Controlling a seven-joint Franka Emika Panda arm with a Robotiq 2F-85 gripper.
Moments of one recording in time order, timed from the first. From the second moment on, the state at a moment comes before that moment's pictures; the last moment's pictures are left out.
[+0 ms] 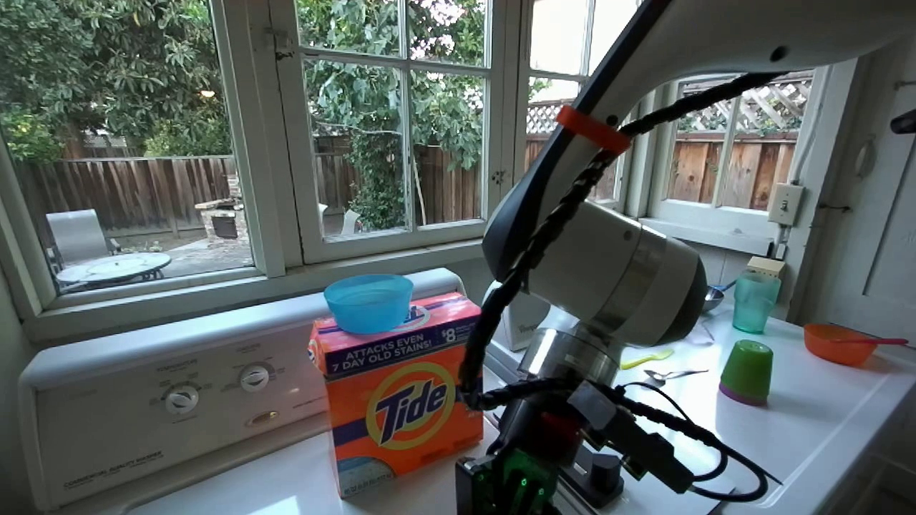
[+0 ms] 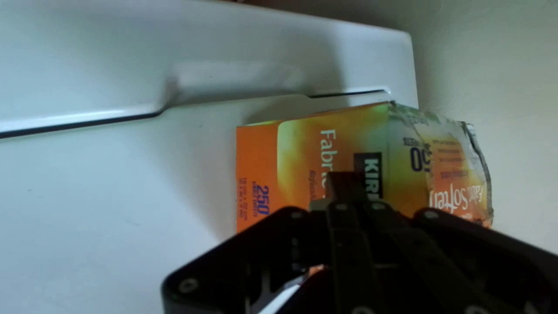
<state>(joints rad) 0.36 0.01 0.27 -2.72 1.37 2.30 -0.68</state>
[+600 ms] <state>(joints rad) 0.38 0.17 0.36 -2.58 1.54 2.30 -0.89</state>
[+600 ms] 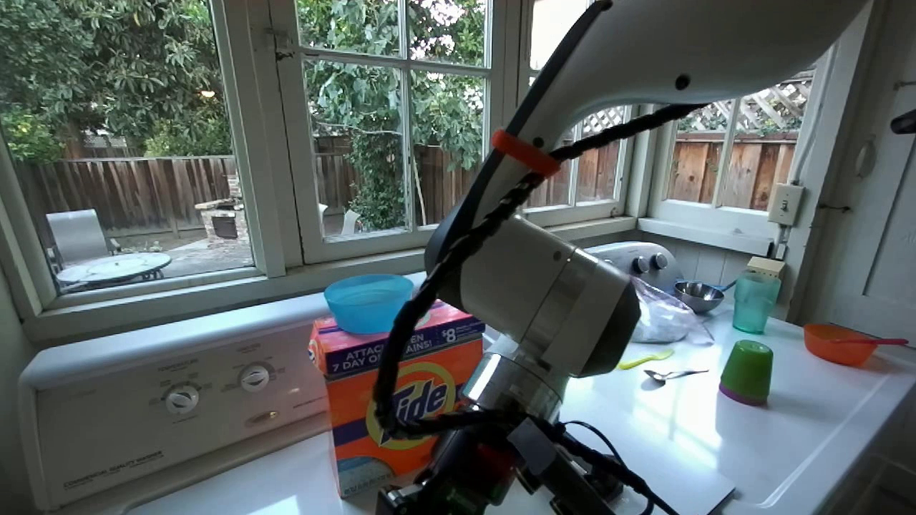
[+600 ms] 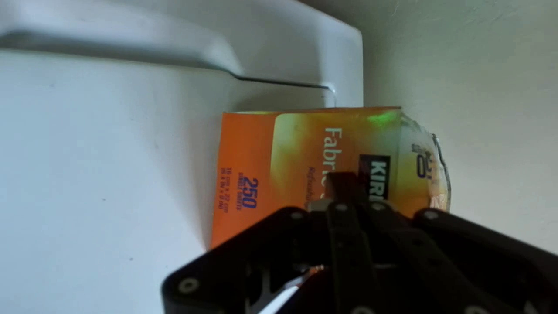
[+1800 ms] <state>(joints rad) 0.37 0.20 0.30 -2.51 1.22 2.16 -0.85</state>
